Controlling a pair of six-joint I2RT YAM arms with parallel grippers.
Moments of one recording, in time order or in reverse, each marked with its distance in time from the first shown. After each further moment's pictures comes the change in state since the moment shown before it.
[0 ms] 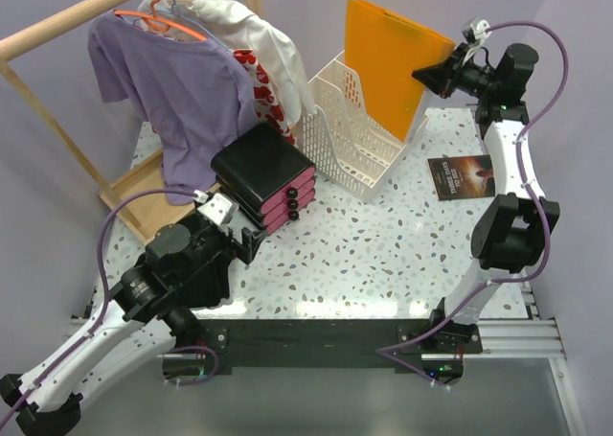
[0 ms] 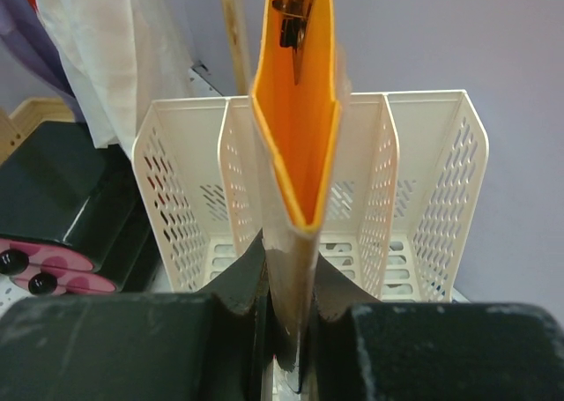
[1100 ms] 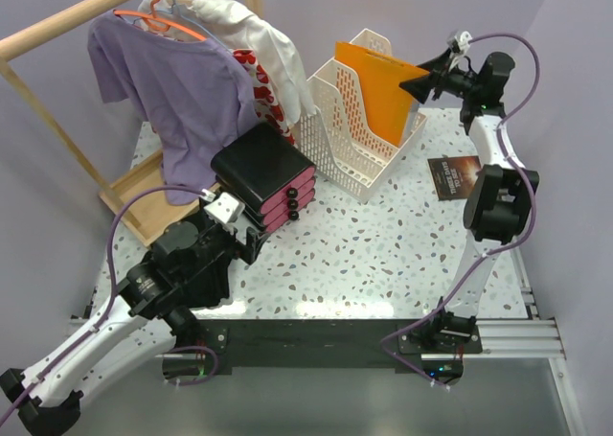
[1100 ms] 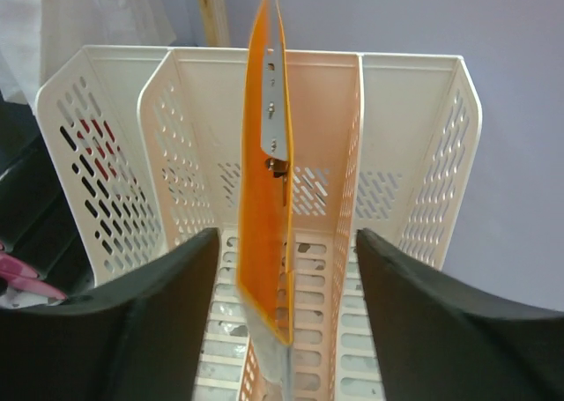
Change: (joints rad) left arm 0.000 0.039 -0.014 0.000 -0.005 0.000; right arm 0.001 0.295 0.119 0.249 -0.080 0.041
